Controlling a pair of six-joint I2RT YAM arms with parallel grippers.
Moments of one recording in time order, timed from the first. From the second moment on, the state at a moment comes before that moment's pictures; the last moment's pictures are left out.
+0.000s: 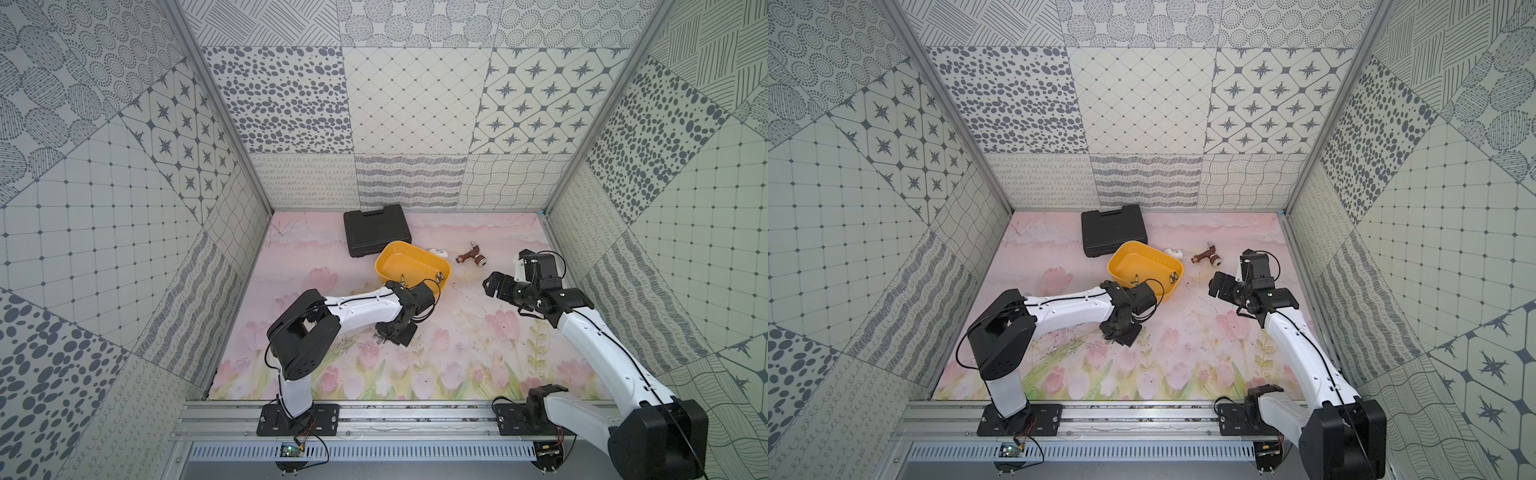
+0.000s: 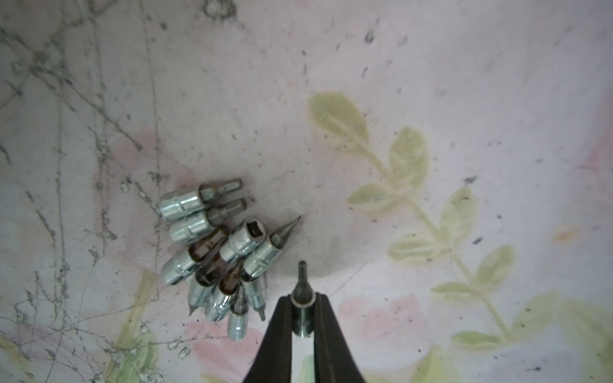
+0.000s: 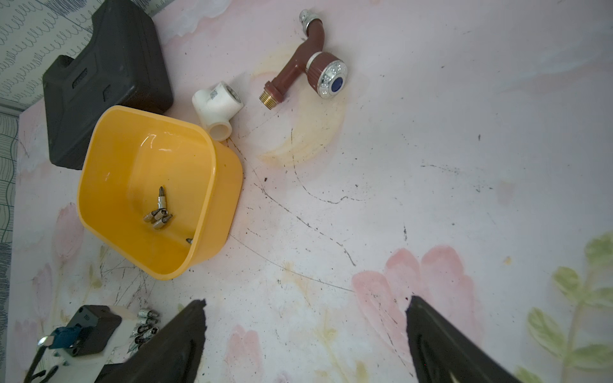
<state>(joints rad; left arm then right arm) -0.88 1.84 1.24 -0.94 -0.08 -0.39 0.15 1.09 0.84 -0.62 -0.11 0.46</state>
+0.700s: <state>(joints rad) -0.78 1.75 1.52 -1.00 -0.14 -0.27 0.15 1.10 0.87 -0.62 -0.13 0.46</state>
